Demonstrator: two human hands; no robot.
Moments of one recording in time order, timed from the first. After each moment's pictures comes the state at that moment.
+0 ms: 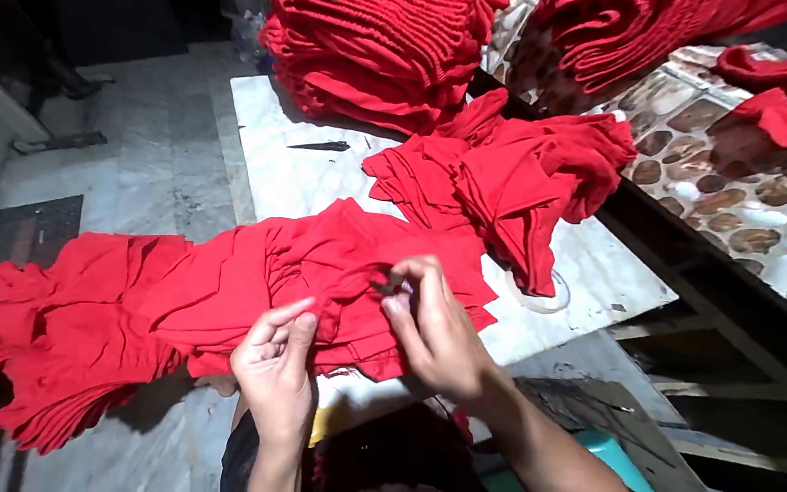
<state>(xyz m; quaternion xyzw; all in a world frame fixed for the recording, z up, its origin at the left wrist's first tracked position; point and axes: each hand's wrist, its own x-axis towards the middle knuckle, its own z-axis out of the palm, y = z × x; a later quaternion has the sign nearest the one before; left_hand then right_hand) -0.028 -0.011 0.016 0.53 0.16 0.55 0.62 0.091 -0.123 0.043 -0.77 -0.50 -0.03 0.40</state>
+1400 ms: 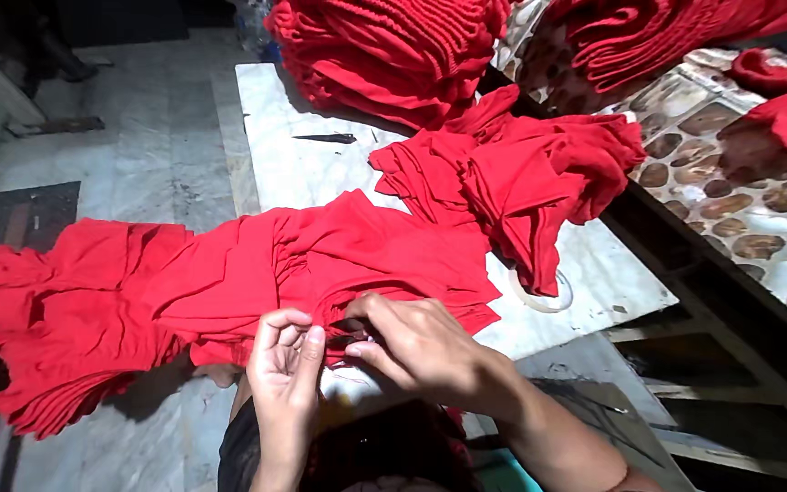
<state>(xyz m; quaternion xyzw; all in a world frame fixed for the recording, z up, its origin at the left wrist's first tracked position) -0.046 -0.020 0.005 0.53 0.15 0.49 0.67 0.088 -0.110 0.059 -0.66 -0.69 -0.02 0.29</state>
